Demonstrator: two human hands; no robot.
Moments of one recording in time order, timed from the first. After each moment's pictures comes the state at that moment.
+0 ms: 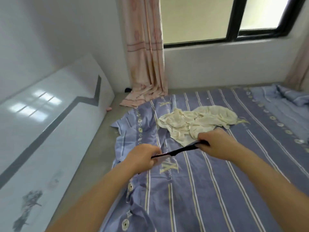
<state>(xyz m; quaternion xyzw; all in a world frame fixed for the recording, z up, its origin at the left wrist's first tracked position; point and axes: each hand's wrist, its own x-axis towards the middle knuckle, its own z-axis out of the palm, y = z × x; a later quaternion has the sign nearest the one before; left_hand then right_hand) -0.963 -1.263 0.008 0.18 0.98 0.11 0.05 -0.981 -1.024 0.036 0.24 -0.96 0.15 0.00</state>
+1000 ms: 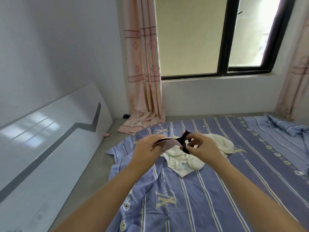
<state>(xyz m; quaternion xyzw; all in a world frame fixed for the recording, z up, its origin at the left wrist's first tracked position) -0.995 -1.233 0.077 0.18 0.86 0.40 -0.25 -1.021 -1.050 0.066 0.13 -0.84 0.51 0.12</state>
